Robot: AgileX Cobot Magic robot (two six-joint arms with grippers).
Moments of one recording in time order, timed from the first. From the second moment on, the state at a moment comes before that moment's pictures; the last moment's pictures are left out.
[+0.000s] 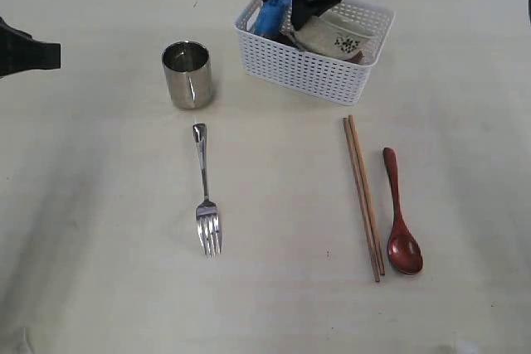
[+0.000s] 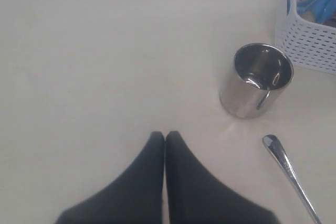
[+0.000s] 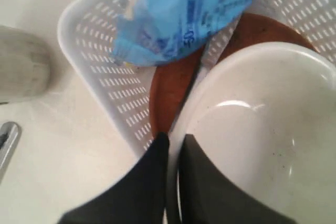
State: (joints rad) left arm -0.29 1.07 -0.61 0.24 0.29 -0.34; right arm 0.41 2.24 -2.04 0.17 1.15 -0.16
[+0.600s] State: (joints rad) left arm -0.29 1.07 -0.61 0.24 0.29 -0.34; right arm 0.48 1.96 -2.00 0.00 1.22 -0.14
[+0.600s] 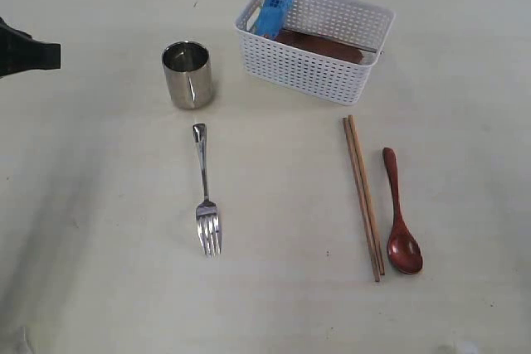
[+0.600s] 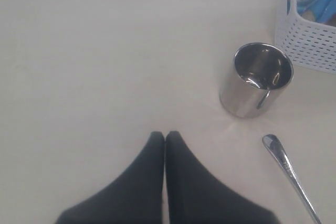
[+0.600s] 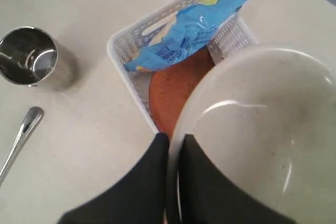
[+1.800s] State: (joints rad) left arm -0.29 1.07 -0.61 0.24 0.29 -0.34; right arm 0.98 1.69 -0.83 -0.71 0.37 0.35
